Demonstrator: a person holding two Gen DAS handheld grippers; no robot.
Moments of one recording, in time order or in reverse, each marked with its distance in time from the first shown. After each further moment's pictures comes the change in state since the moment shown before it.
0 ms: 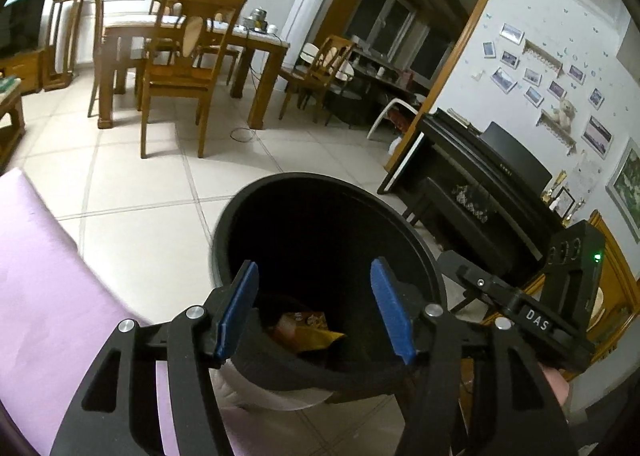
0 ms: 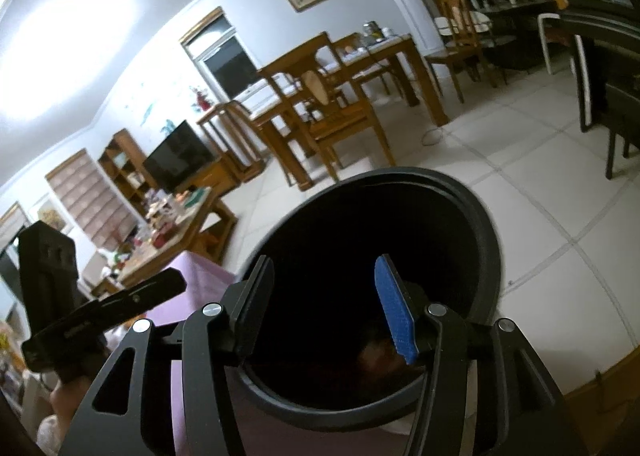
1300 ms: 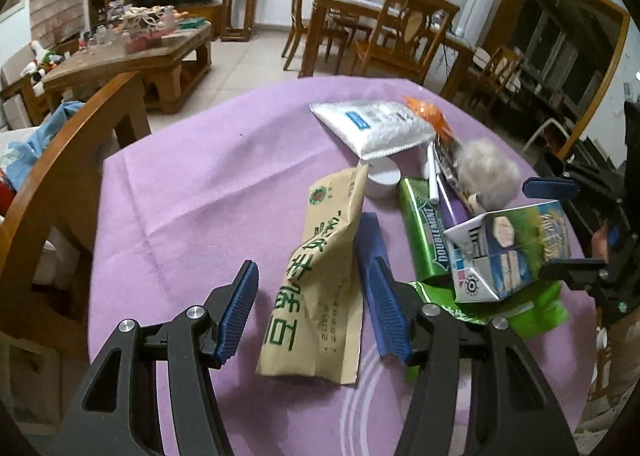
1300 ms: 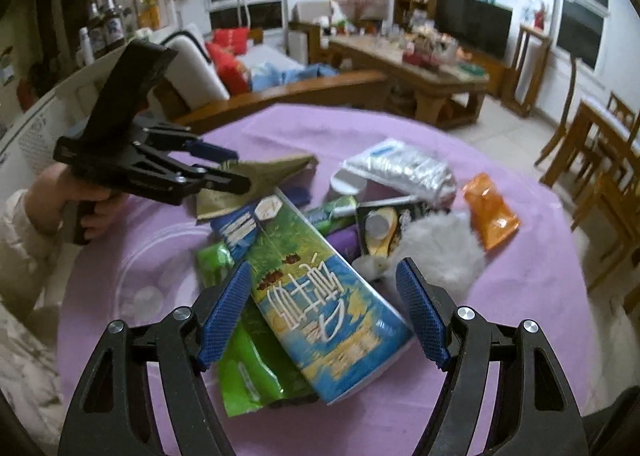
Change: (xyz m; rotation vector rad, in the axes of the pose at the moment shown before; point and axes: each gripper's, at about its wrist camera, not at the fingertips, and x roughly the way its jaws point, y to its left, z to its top) left arm -0.275 0.278 -0.157 -0.238 0.074 0.515; right arm 0.132 0.487 -0.211 -1.069 0.573 0.510
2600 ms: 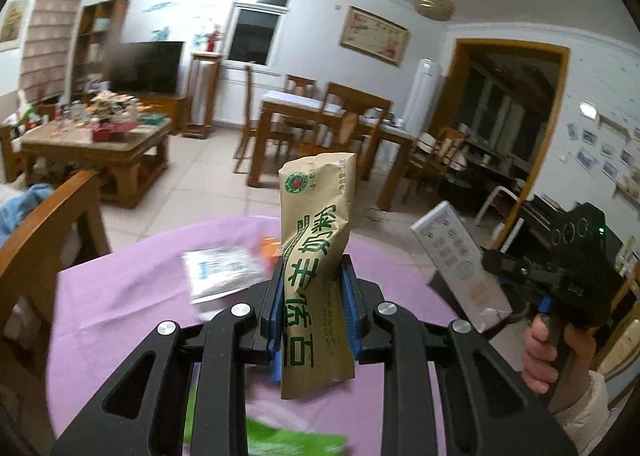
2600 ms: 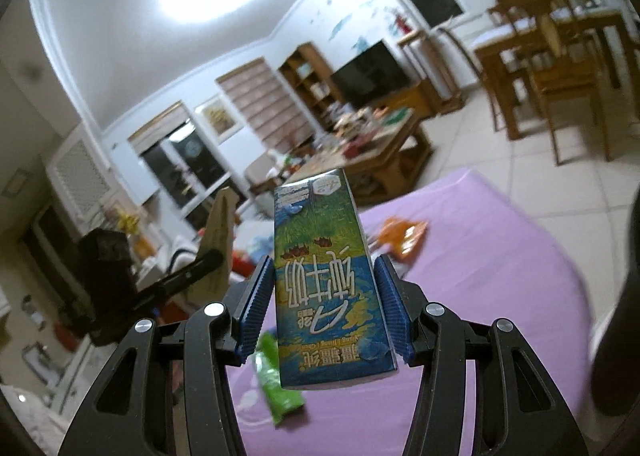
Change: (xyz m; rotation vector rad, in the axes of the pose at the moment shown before) left arm -0.092 -0.129 0.038 0.037 -0.386 -0.161; right arm -0.200 -0.101 -0.135 0.662 -0.575 0.068
